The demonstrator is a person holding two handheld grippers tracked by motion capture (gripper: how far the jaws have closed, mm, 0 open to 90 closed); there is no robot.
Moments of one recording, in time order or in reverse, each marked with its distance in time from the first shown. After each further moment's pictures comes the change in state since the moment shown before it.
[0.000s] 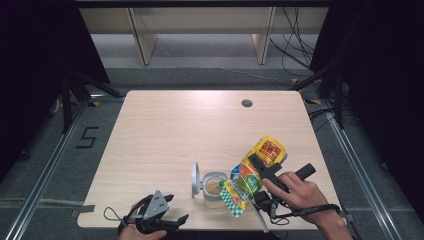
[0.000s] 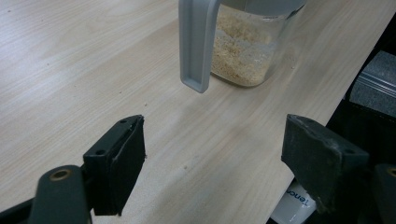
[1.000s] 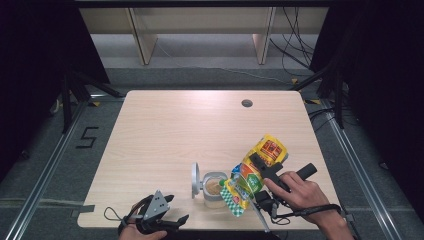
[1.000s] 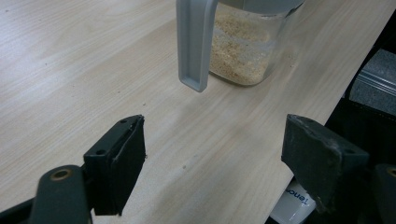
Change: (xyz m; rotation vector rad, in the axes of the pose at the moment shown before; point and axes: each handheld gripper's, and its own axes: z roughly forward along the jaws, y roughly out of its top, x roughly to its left) left arm -0.001 0.000 0.001 -0.006 0.011 0.001; right arm -0.001 -0.002 -0.001 0.002 -0.007 0.004
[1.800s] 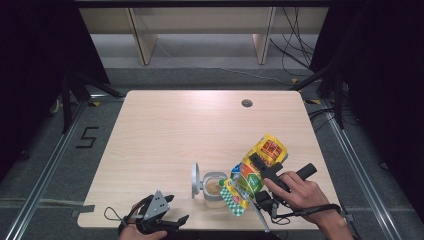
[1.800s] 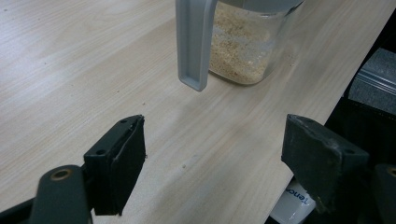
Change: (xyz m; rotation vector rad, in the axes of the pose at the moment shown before) left arm 0.001 0.000 0.000 0.006 -0.006 0.011; right arm 0.001 0.000 0.000 0.005 0.003 -0.004
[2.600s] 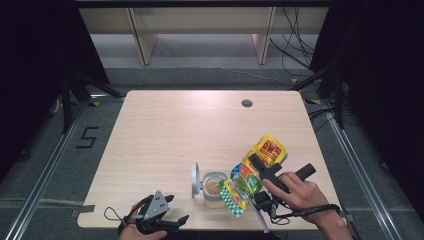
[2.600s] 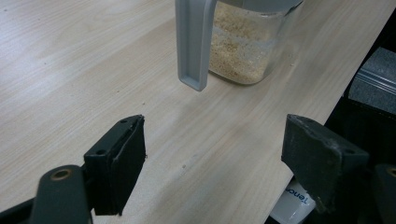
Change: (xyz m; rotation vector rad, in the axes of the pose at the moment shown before) left arm -0.001 0.000 0.000 -0.003 0.004 -0.008; right arm 0.003 0.002 0.001 0.003 0.002 -0.015
